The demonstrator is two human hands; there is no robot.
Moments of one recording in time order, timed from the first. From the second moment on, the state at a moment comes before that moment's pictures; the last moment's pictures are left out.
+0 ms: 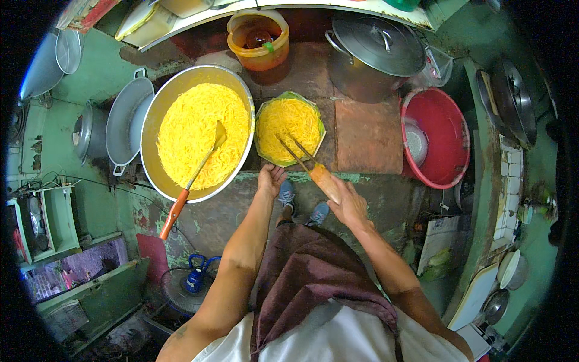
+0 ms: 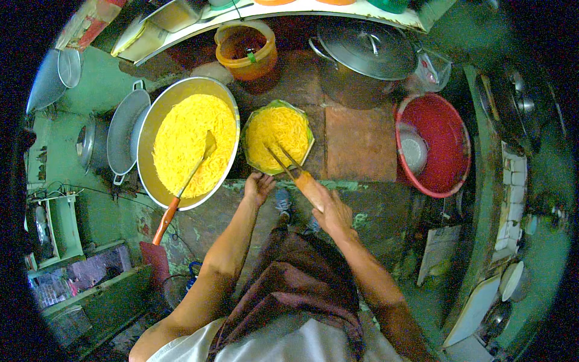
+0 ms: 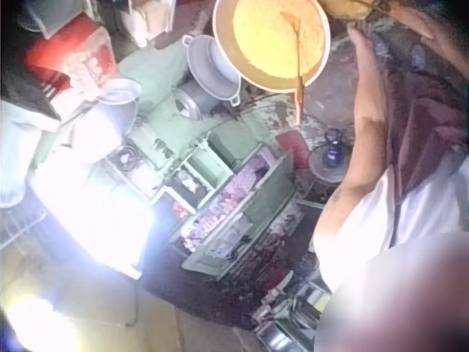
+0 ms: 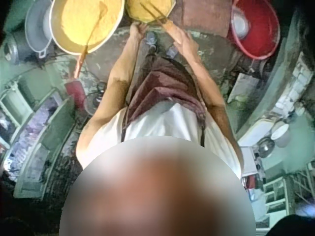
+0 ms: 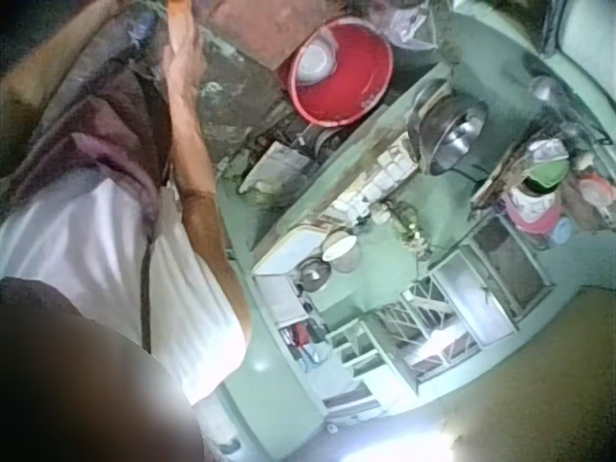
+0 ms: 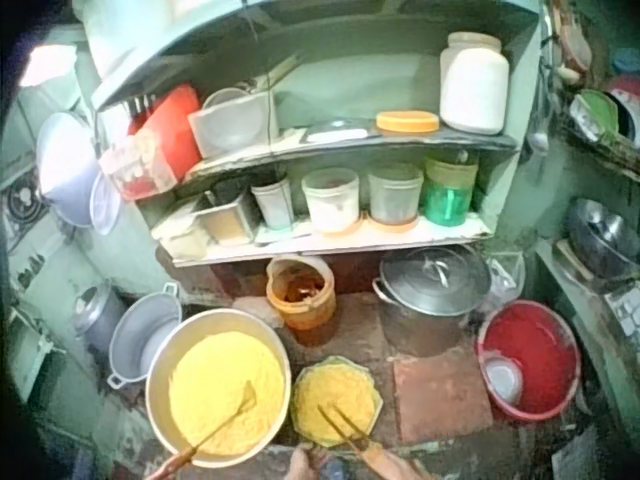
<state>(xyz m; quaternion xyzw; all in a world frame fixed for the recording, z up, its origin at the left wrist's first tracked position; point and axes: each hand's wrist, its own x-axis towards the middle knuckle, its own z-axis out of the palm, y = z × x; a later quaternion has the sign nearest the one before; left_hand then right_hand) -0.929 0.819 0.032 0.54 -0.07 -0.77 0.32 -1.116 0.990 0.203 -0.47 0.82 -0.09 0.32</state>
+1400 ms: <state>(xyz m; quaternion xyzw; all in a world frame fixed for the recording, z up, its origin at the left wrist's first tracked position) -0.939 0.908 0.015 0.55 -0.10 -0.75 0.34 -1.090 0.771 0.371 -0.89 0.42 -0.19 0.02</state>
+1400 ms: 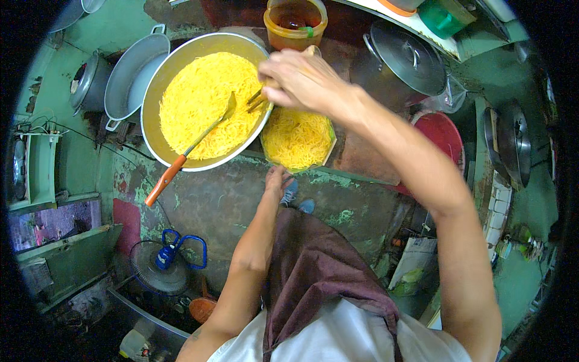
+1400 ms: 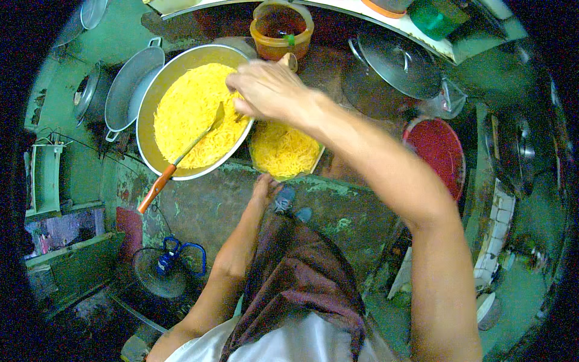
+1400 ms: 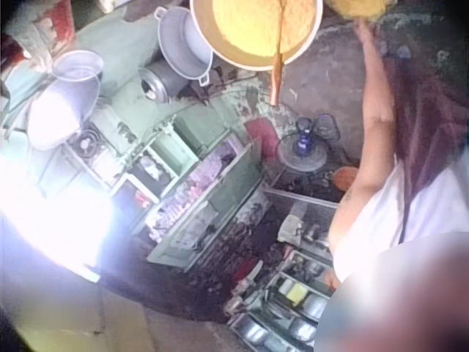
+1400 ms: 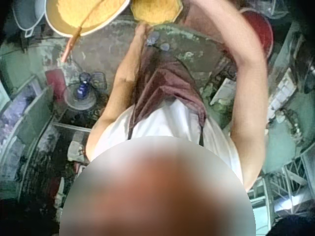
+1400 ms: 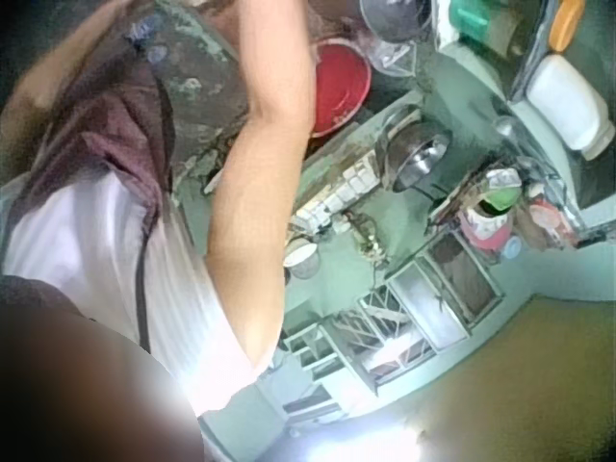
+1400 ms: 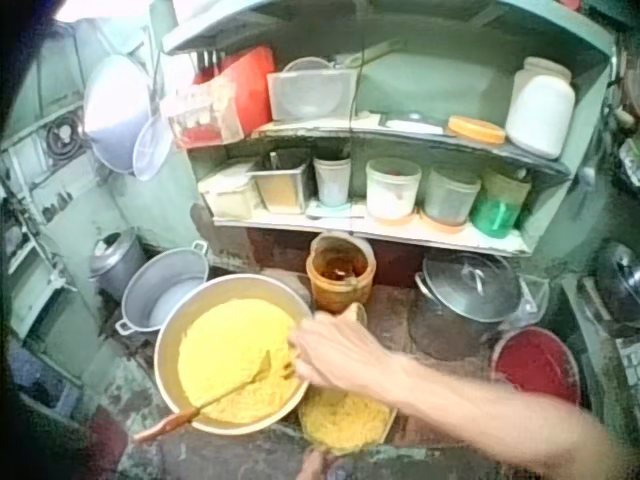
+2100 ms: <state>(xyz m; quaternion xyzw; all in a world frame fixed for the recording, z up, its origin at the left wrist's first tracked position) -0.940 0.872 0.047 0.43 0.07 -0.79 0.44 -1.202 0.763 0.070 -0.42 0.79 -0.12 0.43</state>
